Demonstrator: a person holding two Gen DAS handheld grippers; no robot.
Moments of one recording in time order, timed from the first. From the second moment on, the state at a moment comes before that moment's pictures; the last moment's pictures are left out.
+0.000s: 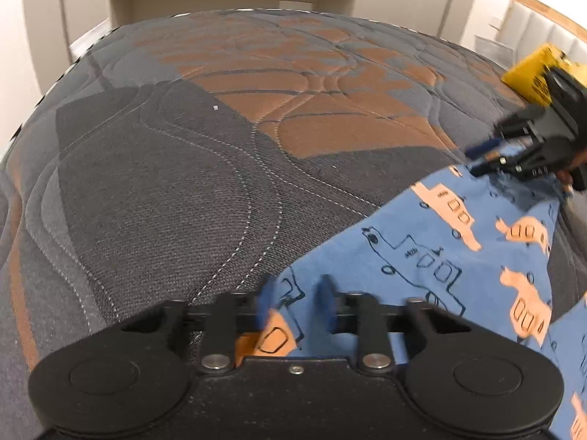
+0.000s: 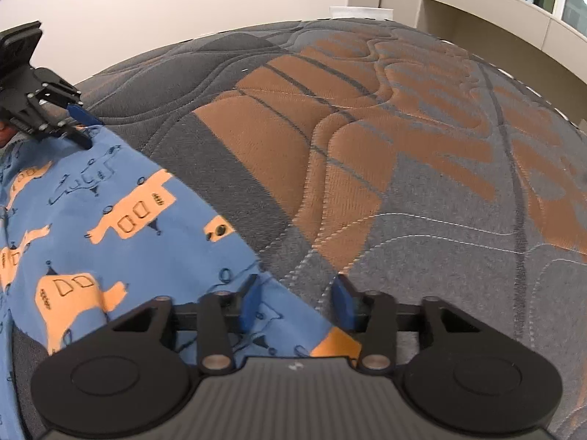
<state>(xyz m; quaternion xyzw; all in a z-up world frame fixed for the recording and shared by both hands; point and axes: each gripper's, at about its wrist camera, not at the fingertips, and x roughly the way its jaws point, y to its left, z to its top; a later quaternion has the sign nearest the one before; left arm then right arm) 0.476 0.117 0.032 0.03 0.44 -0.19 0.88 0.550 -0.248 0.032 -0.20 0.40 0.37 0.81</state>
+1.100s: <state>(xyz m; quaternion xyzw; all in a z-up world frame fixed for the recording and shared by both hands) 0.464 0.181 0.051 -0.07 0.39 -0.16 0.90 0.542 -0.225 0.040 -0.17 0.34 0.37 0.85</state>
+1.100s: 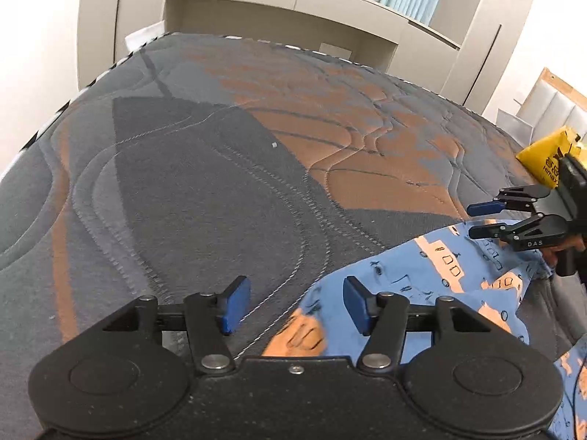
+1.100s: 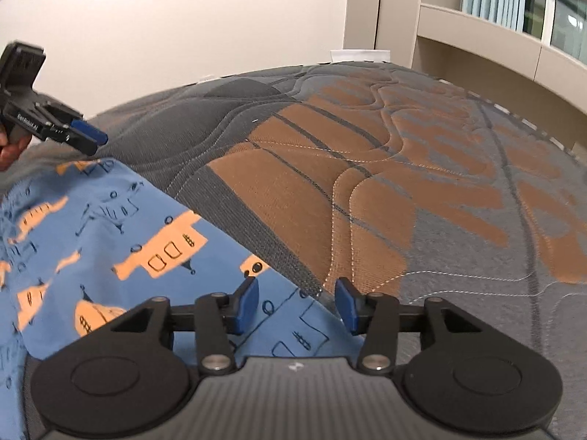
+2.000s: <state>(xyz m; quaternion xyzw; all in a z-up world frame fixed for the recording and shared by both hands) 0.462 0.212 0.023 -0.15 0.45 -0.17 0.86 0.536 -0.206 0.028 -0.16 0.35 0.37 0.85</state>
